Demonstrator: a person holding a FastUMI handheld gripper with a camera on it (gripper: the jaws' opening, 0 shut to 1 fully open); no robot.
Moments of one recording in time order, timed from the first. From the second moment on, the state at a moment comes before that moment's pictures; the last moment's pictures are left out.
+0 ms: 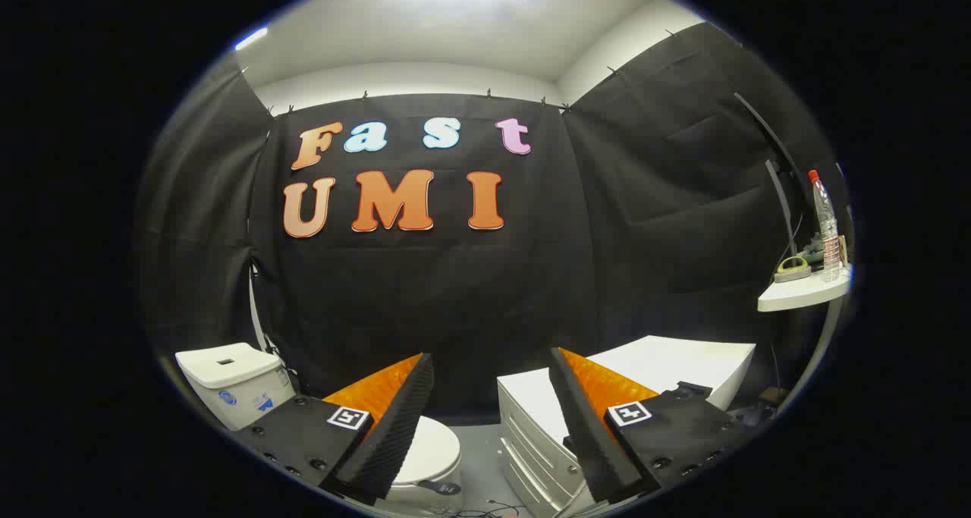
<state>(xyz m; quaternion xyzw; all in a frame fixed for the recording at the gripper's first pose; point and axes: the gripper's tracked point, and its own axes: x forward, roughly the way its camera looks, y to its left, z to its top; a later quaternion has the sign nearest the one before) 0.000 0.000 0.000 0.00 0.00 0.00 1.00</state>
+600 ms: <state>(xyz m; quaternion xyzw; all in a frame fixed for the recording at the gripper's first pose) 0.000 -0.005 0.003 0.00 0.00 -0.01 1.00</state>
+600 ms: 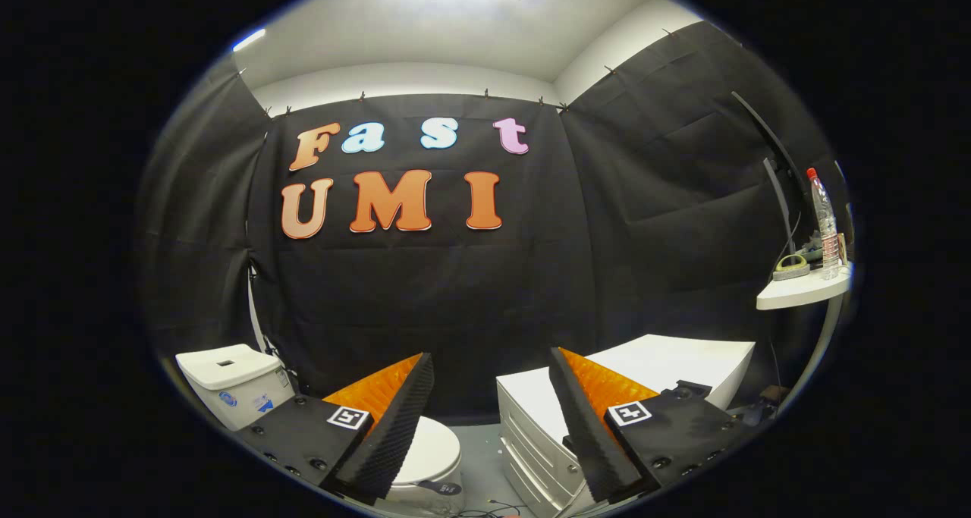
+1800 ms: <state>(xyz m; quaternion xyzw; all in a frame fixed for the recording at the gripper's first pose) -0.018 0.041 -0.278 0.36 0.22 -0.13 0.90</state>
